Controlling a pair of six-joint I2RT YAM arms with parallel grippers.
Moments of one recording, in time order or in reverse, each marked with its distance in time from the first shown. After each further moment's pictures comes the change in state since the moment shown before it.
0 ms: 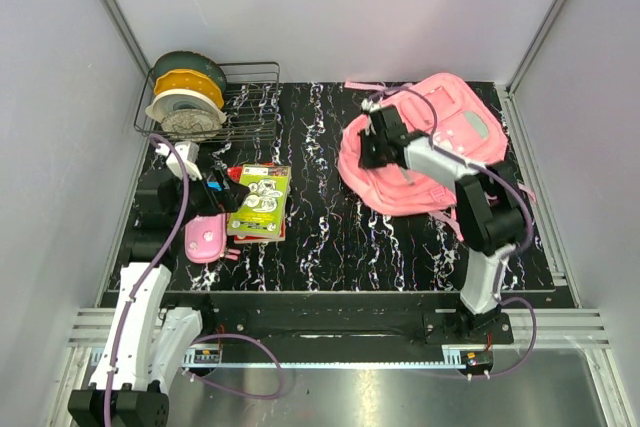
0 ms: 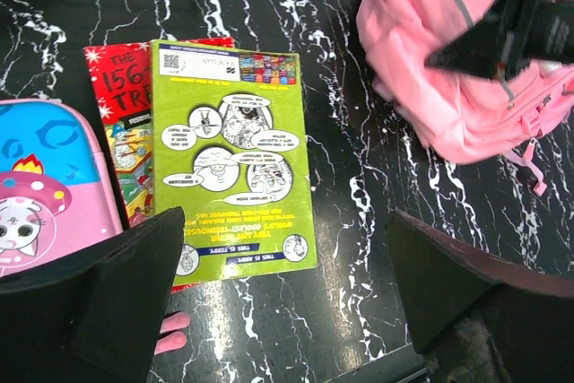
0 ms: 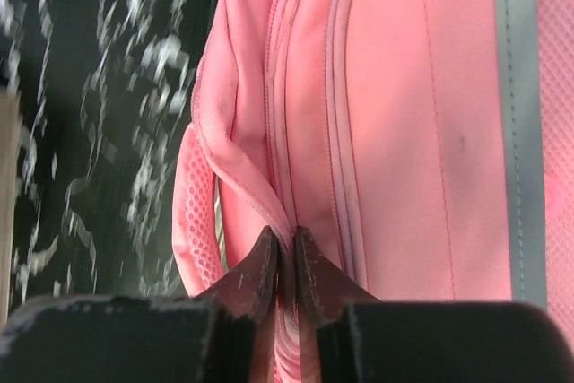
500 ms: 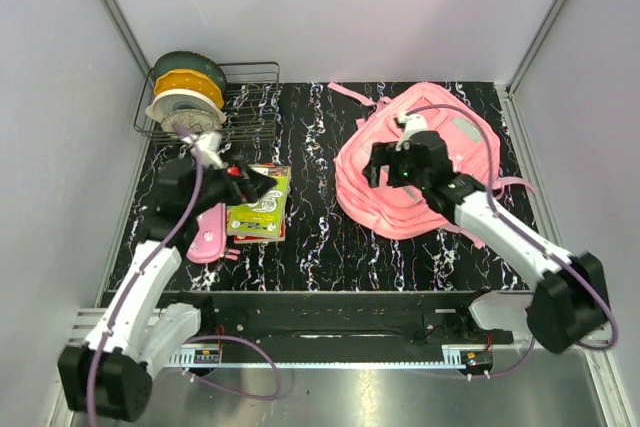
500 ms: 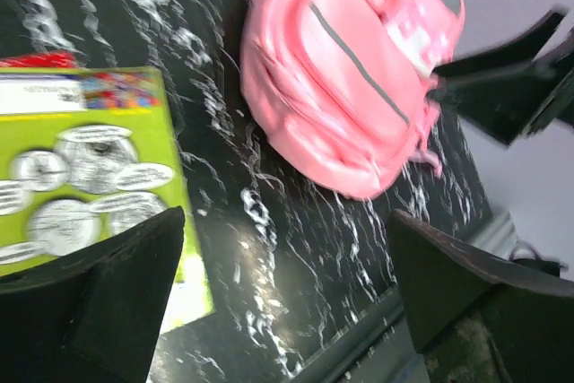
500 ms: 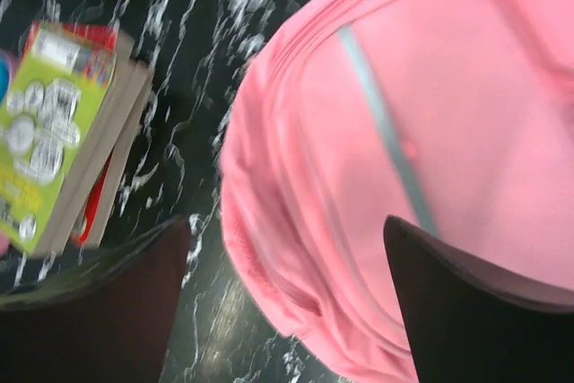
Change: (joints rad) left arm -0.066 0.117 -0.077 0.338 0.201 -0.217; right arm 0.049 -0.653 -0.504 0.140 -0.015 0.011
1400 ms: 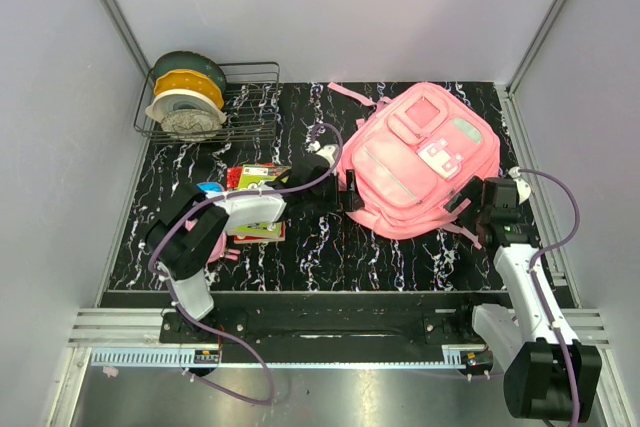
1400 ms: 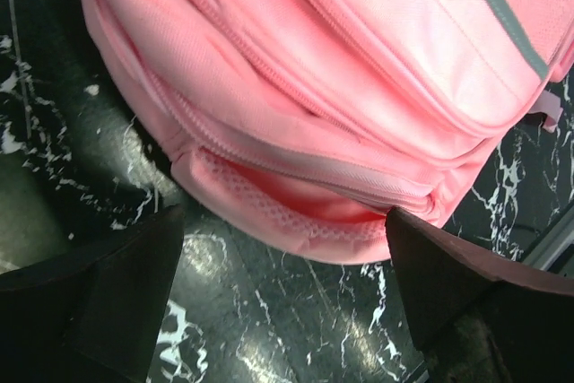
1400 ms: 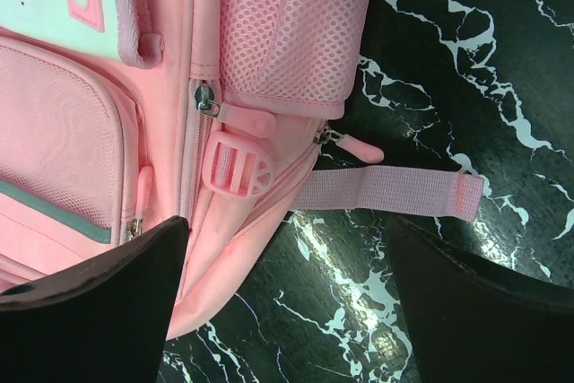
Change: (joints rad) left arm -0.666 0.926 0.327 0.239 -0.427 -0.095; right arm -0.549 -0.451 -0.378 -0.295 0.200 0.377
